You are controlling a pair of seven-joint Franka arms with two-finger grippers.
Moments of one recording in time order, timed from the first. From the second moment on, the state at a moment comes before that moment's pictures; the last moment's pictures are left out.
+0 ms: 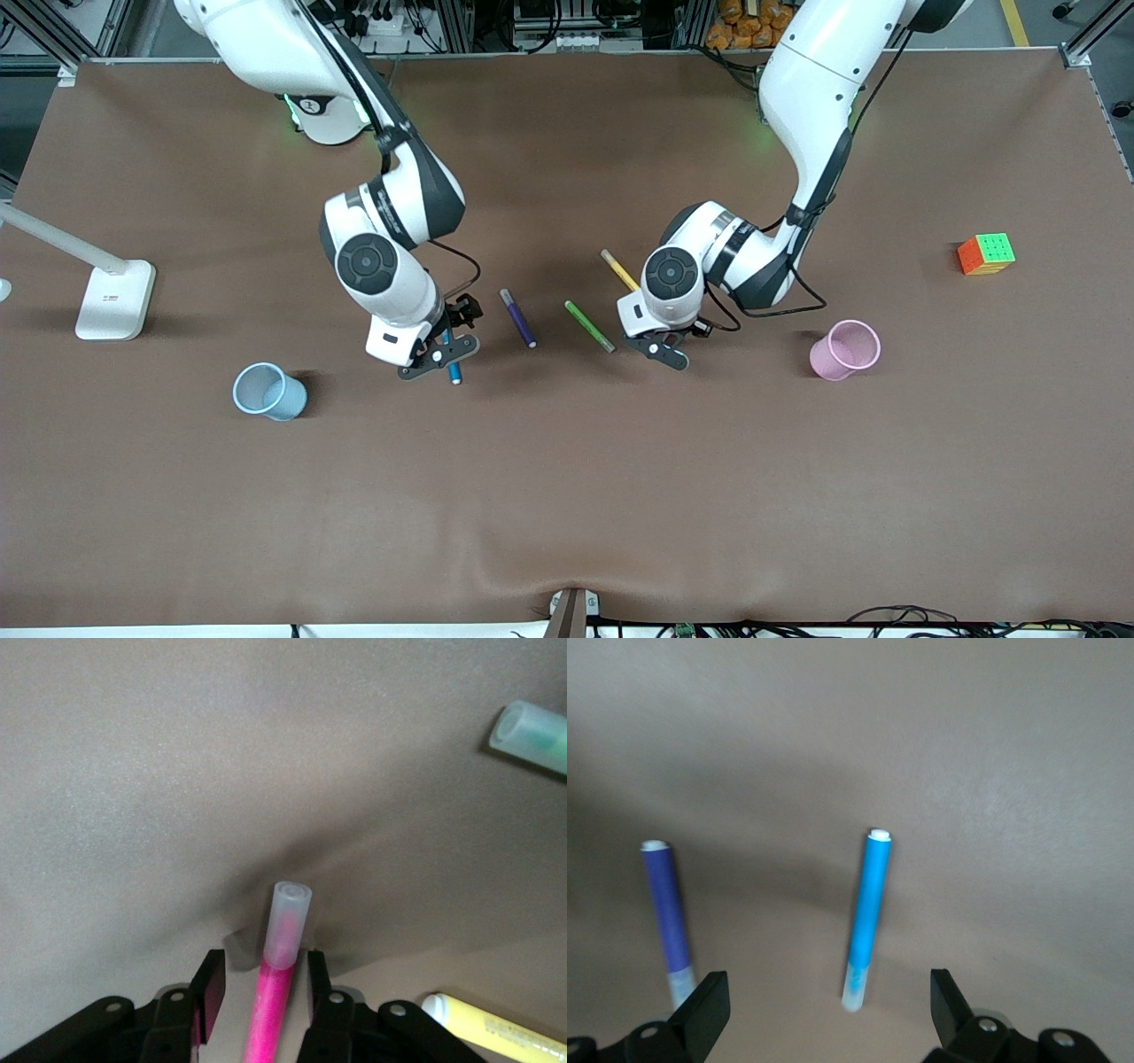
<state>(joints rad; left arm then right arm) -0.54 0.65 -0.09 -1.78 0.15 2.22 -0.22 0.56 0.49 -0.08 -1.85 0.12 2.28 -0.01</state>
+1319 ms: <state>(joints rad) -0.54 0.66 -0.09 -1.77 0.15 2.22 -0.22 0.59 0.54 -0.08 -2.01 0.12 2.49 -0.01</state>
